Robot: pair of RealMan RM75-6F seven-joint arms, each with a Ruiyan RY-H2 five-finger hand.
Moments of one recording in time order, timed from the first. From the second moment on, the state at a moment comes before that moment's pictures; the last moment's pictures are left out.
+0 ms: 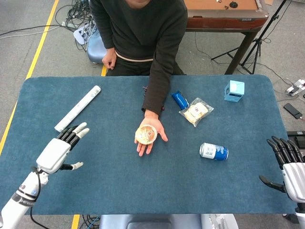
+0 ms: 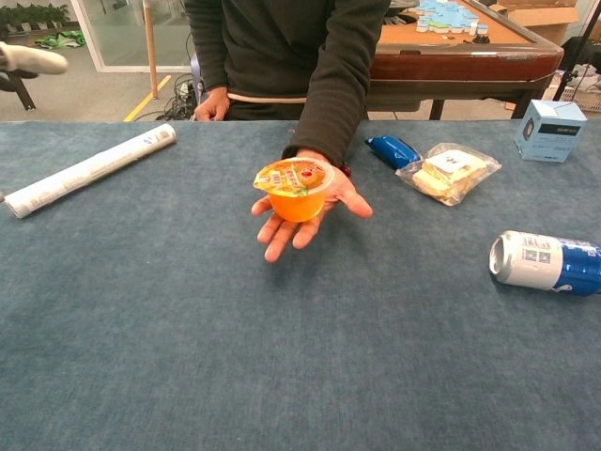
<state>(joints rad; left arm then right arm) -0.43 -1.05 -0.11 -1.78 1.63 1.17 -0.05 -0.01 -0.95 0.01 -1.79 -1.63 1.59 0.04</state>
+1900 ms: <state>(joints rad) -1.20 -1.51 -0.22 -1.33 1.14 0.51 0.15 -0.03 -0.97 -0.01 -1.74 -1.61 1.58 0.08</state>
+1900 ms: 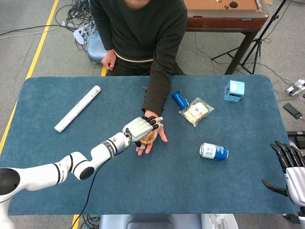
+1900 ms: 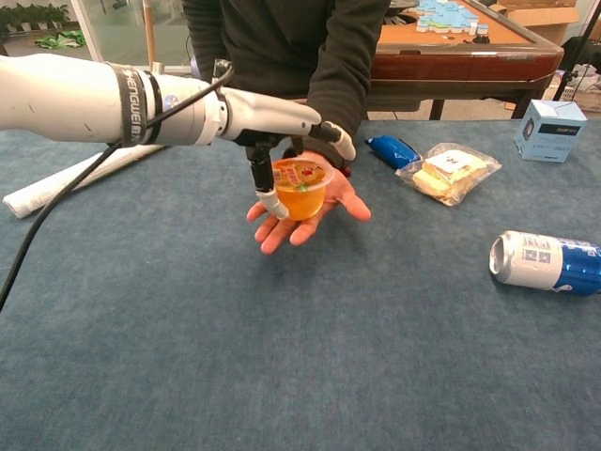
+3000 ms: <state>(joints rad) -1.07 -1.39 -0.19 -1.36 1.24 0.69 -0.02 -0.04 -0.97 -0.01 -1.74 -1.63 1.59 0.08</state>
